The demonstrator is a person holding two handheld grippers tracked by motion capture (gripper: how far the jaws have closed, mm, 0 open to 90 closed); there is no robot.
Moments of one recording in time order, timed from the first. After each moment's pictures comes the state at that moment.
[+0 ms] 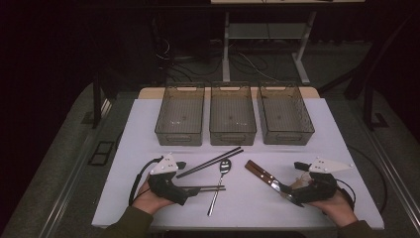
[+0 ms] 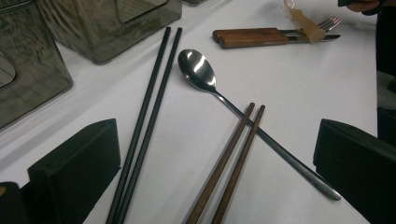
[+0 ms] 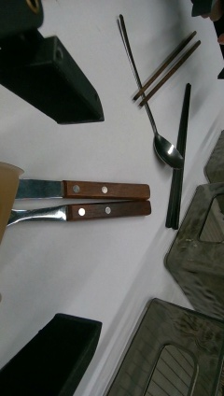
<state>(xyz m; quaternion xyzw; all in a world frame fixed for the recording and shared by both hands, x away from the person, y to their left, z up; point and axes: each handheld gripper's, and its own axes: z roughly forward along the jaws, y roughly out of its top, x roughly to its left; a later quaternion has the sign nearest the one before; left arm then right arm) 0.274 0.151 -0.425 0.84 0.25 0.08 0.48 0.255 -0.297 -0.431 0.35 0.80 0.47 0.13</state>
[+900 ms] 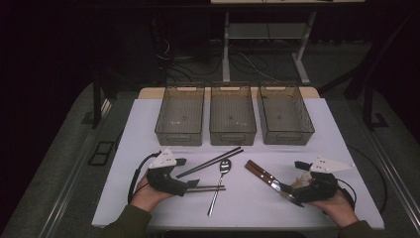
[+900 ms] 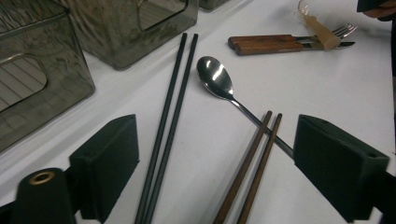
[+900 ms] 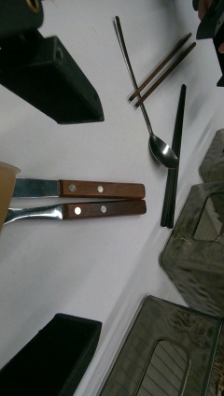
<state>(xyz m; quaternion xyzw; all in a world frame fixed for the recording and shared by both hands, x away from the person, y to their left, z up) 0.286 0.156 -0.419 0.84 0.26 0.09 0.47 0.255 -0.298 -0.429 0.35 0.79 0.48 0.13</state>
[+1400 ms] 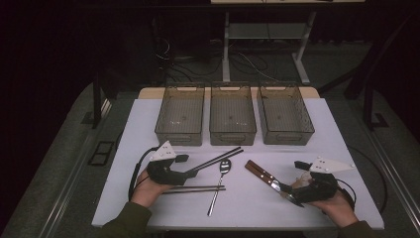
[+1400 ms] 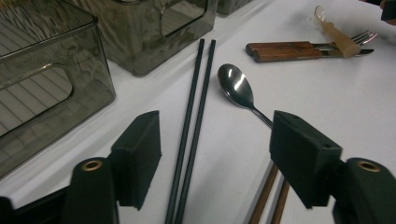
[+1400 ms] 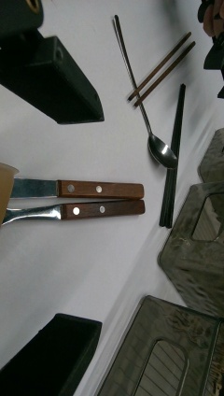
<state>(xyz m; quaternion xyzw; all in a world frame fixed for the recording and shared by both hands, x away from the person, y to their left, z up) 0.305 0.157 -0.418 0.84 0.27 0.09 0.47 0.254 -0.297 -0.429 0.35 0.79 0.48 0.14</state>
